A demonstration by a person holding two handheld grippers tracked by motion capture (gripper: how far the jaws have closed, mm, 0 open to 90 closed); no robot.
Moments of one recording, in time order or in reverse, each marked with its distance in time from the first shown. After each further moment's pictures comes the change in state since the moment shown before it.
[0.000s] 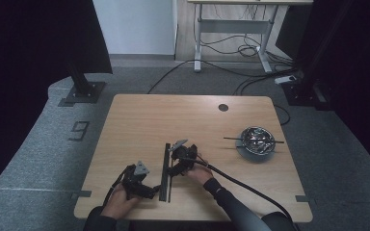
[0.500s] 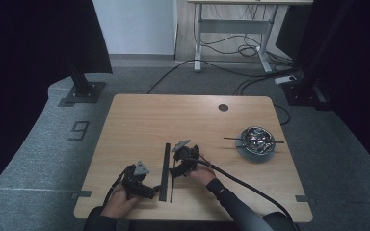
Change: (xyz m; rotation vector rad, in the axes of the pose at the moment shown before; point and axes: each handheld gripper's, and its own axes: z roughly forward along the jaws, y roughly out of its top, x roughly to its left) left arm 0.000 0.000 0.000 0.001 0.000 0.001; right arm -0.004 -0.007 -0.005 0.012 0.015 0.001
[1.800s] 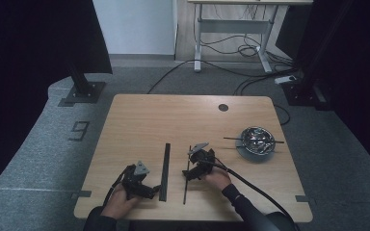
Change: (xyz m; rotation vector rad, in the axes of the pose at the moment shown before) left arm 0.000 0.000 0.000 -0.002 0.000 -0.003; right arm -0.024 -0.044 -0.028 -0.012 -0.010 0.070
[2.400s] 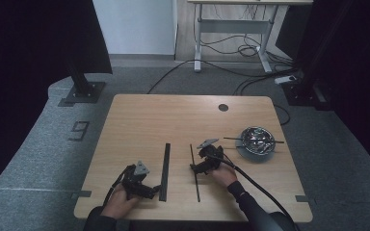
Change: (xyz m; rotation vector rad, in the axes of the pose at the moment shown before) left arm 0.000 0.000 0.000 0.000 0.000 0.000; right arm -0.032 -0.010 -0.003 -0.025 -0.048 0.090
